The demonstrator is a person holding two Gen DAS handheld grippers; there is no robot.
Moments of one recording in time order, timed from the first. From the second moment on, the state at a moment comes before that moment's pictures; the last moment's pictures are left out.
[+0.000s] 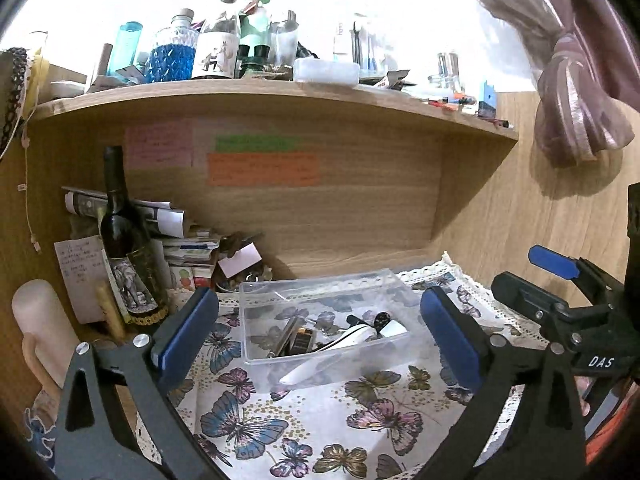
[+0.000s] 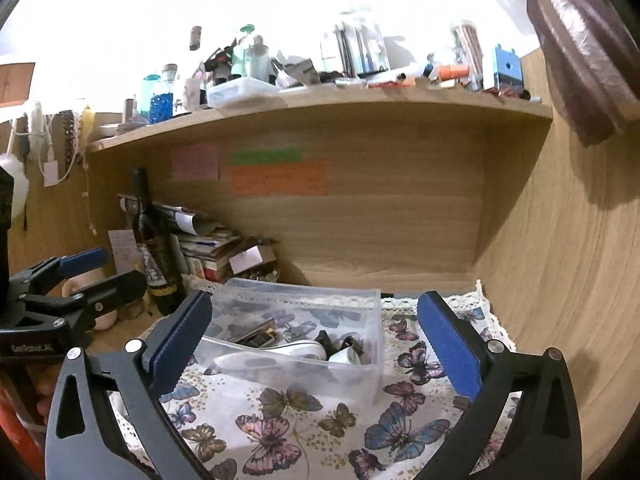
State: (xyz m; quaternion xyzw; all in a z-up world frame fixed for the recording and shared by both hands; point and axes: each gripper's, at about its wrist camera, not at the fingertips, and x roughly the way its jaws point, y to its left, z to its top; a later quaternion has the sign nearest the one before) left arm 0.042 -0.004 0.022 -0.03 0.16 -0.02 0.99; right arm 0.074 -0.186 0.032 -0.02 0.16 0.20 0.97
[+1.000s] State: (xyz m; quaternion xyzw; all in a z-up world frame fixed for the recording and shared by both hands) left arm 0.040 -0.005 0.024 -0.04 0.15 -0.02 0.99; right arm 0.061 -0.182 0.039 -0.02 0.14 0.21 0.97
